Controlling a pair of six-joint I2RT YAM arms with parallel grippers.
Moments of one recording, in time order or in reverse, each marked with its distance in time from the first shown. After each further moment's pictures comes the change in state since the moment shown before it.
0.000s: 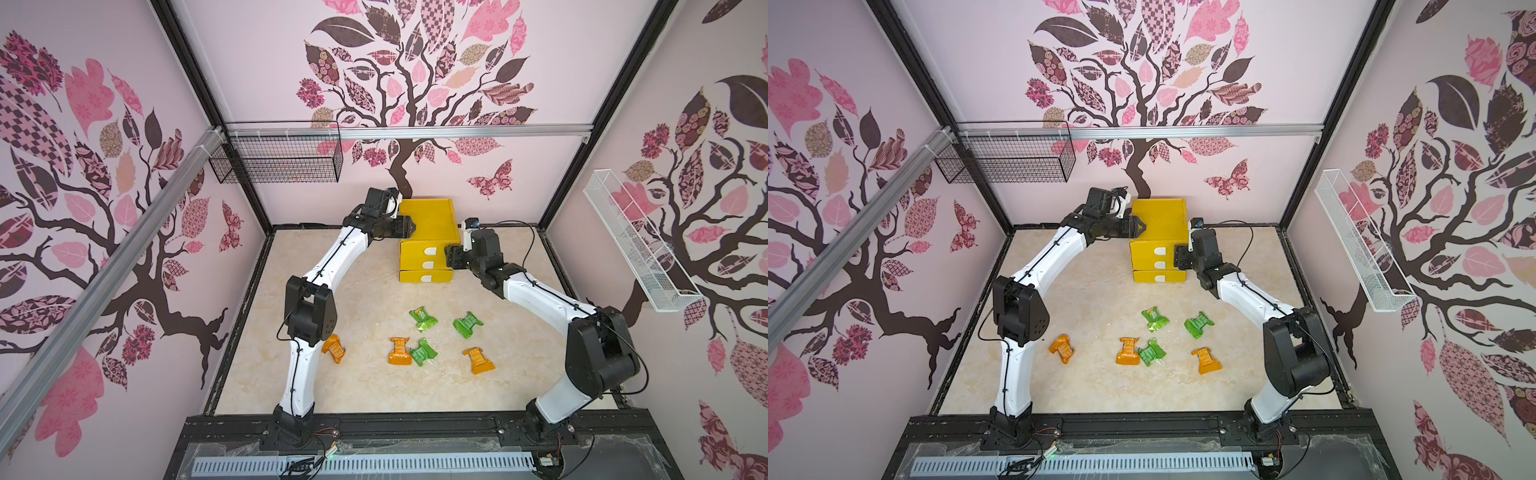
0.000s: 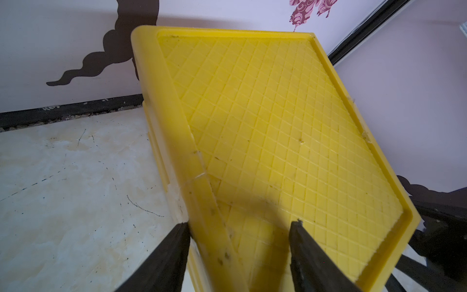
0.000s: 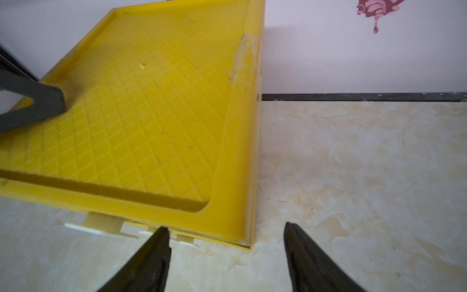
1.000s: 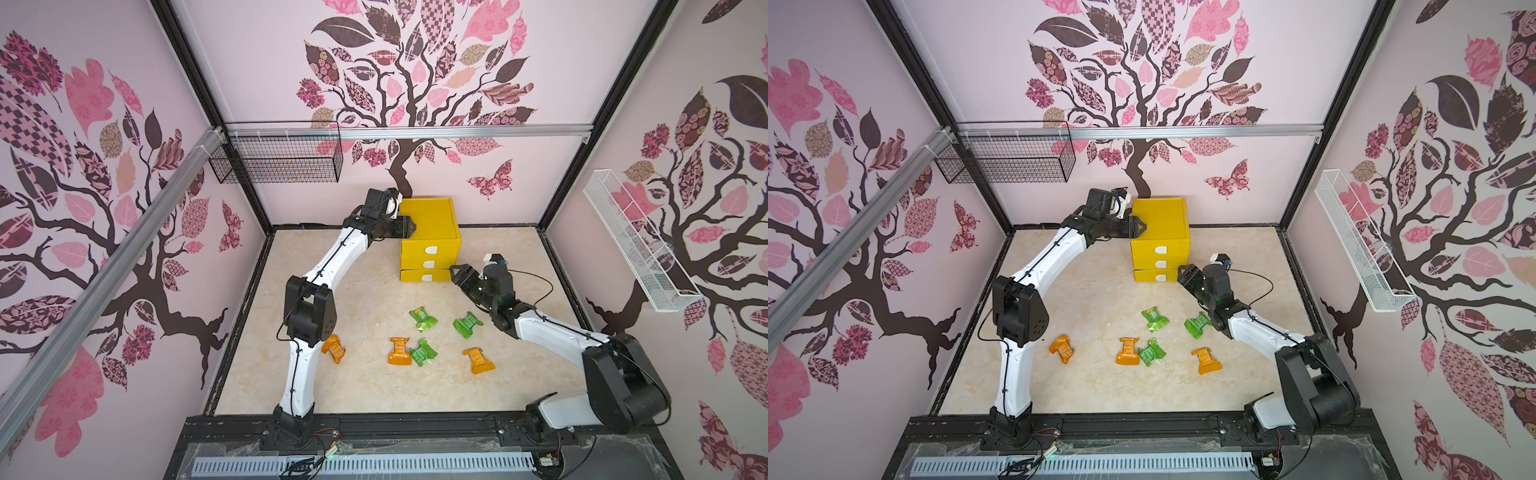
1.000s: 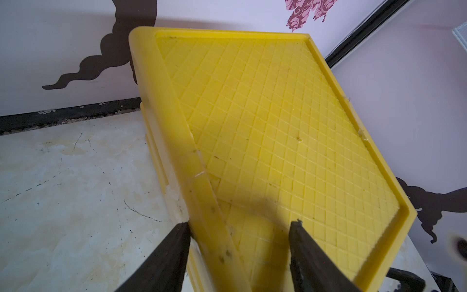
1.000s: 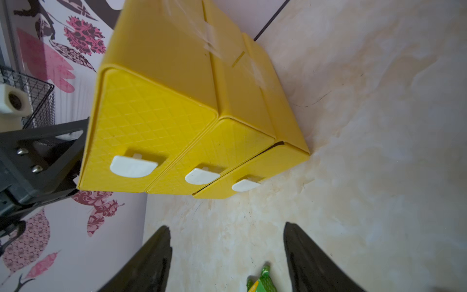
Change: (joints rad) left arm 0.000 -0.006 -0.026 0.034 0.010 -0.005; right arm 0.032 -0.163 -0.475 0.435 -0.117 0.842
